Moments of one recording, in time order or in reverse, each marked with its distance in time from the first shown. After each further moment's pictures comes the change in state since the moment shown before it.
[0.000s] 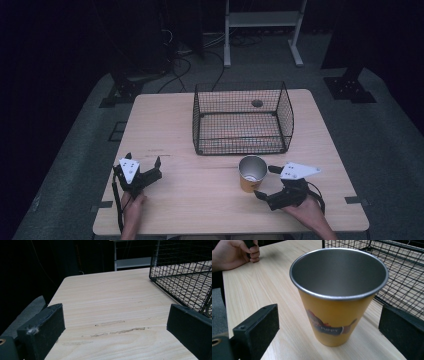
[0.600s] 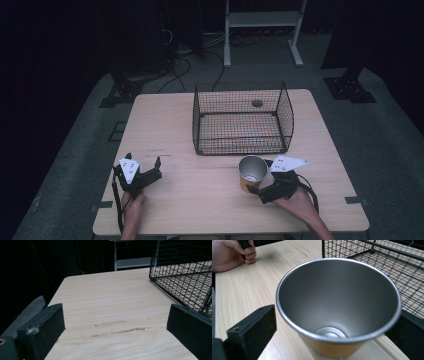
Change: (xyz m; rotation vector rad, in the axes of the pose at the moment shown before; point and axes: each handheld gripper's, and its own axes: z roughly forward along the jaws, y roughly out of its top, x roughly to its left) left arm 0.000 0.000 0.000 0.000 0.000 0.000; right arm -0.005 0.015 0.024 0.015 0.008 -0.021
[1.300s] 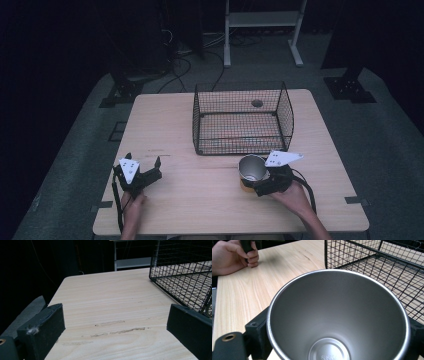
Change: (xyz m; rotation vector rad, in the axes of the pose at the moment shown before) left arm 0.000 0.000 0.000 0.001 0.001 -0.001; right arm -0.007 0.010 0.013 -0.007 0.037 -0.013
